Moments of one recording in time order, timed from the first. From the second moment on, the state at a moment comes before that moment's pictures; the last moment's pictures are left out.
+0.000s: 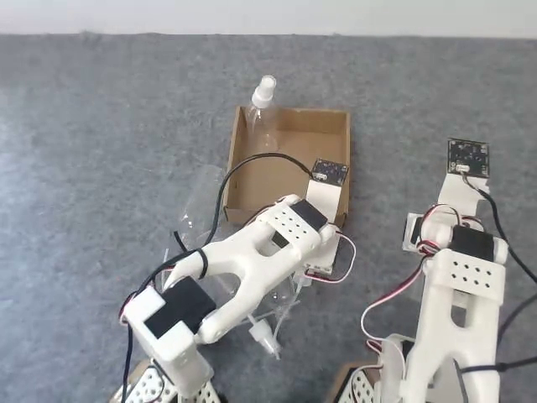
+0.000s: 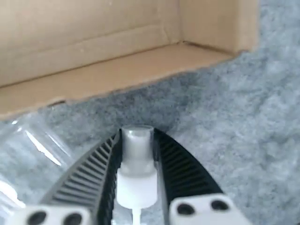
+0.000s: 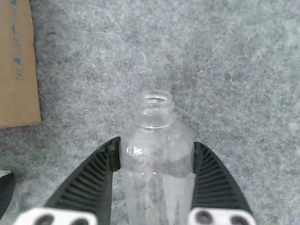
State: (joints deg) left arm 39.3 12.4 24.7 62.0 33.9; right arm 12.9 -40.4 51.4 62.1 5.1
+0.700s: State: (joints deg) left arm 39.3 -2.1 24.7 71.4 33.9; right arm 12.9 -40.4 51.4 62.1 5.1
